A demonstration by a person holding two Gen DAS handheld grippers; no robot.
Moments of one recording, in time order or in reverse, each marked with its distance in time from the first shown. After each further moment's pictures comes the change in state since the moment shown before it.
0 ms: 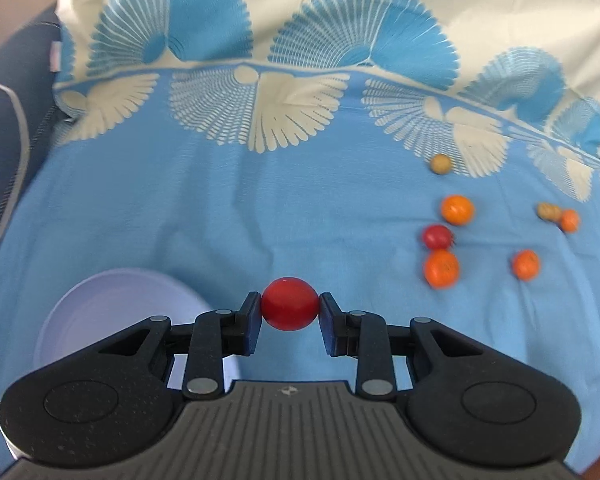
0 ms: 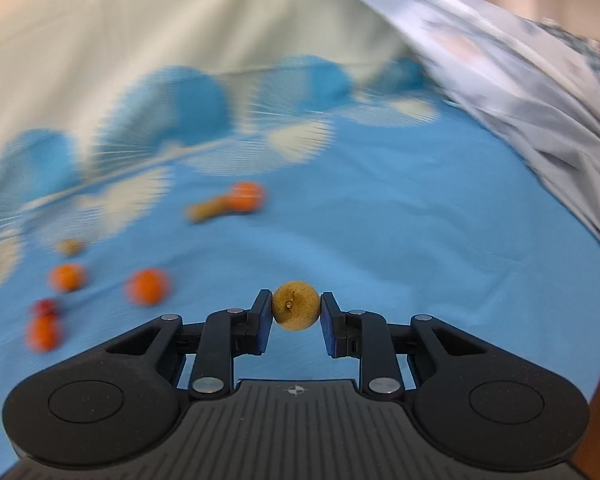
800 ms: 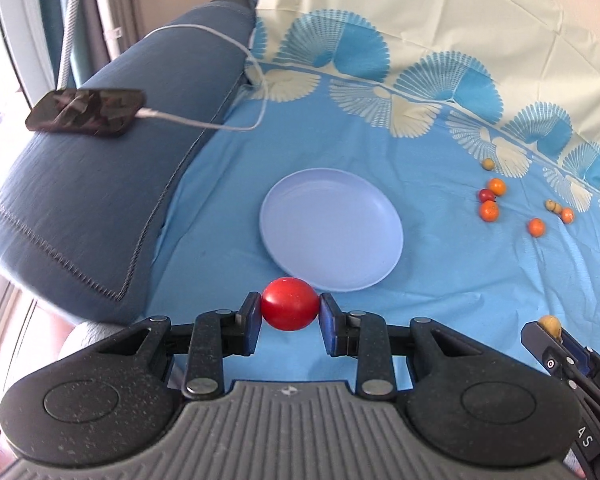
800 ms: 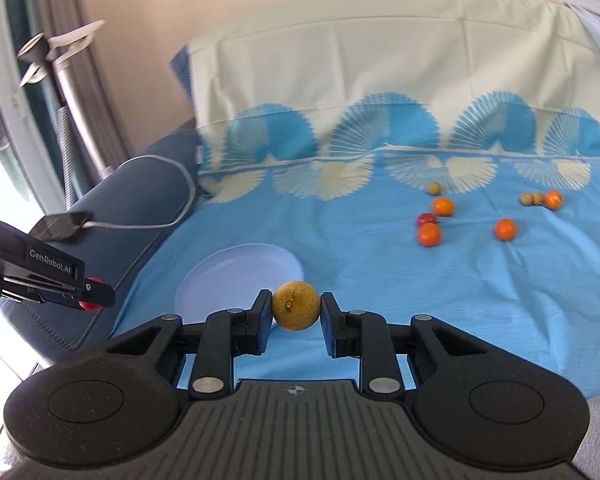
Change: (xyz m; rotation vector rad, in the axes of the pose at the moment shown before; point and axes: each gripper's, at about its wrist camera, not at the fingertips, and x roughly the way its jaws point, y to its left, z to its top) left arm -0.200 0.161 -0.178 -0.185 -0.087 0.081; right arm -0.259 0.180 -0.087 -0.334 0.067 0.604
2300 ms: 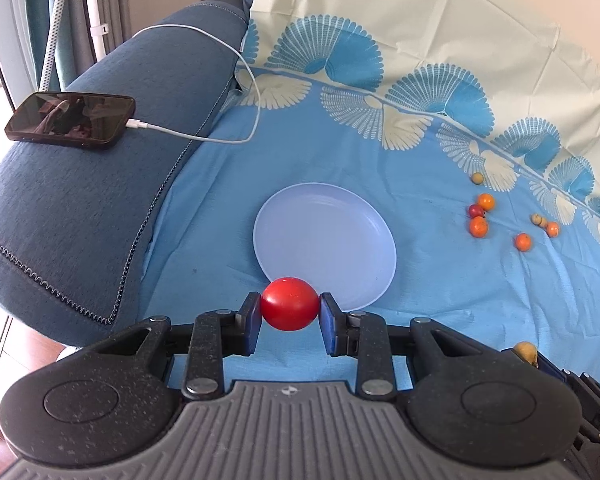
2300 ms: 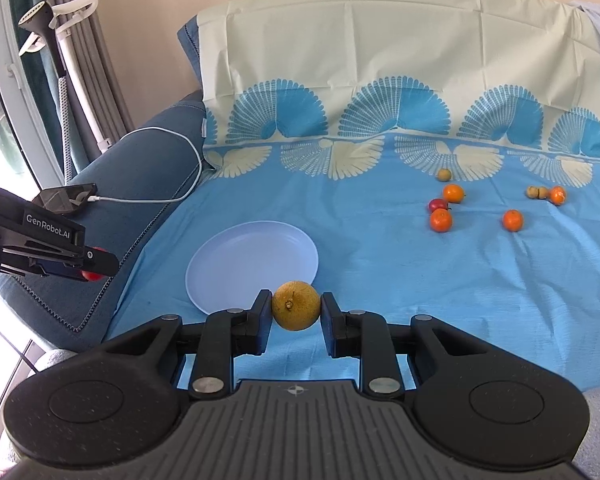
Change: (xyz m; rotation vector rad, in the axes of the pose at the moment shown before) left arm 0.017 0.013 0.029 -0.011 0.003 -0.068; right arm 0.017 0.034 0.006 -0.020 0.076 -0.047
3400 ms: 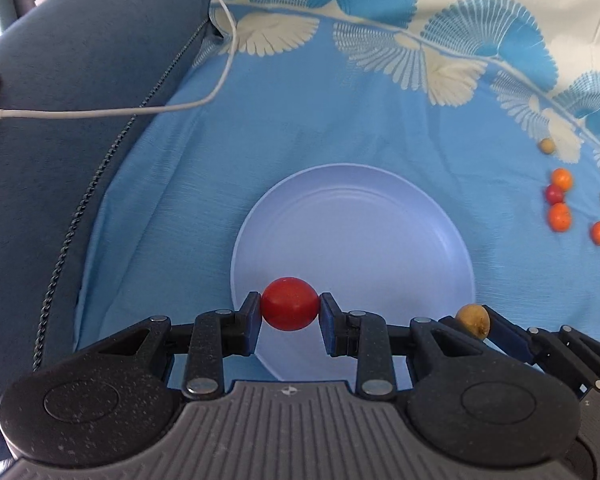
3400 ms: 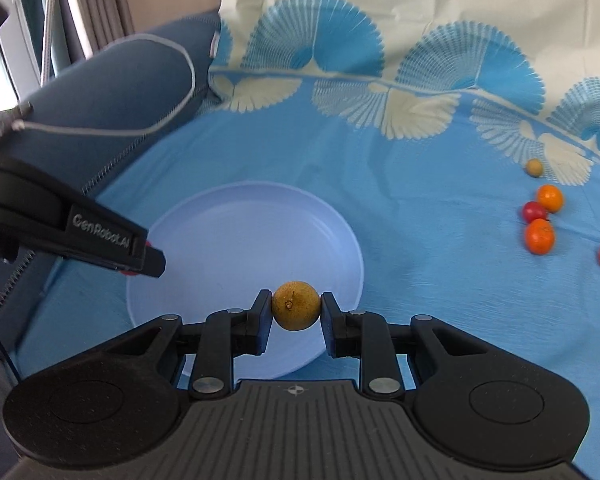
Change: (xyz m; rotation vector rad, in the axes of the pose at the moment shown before) left arm 0.186 -0.008 0.048 0.070 0.130 0.068; right arm 0.212 0.019 0.021 -0.178 0.176 0.013
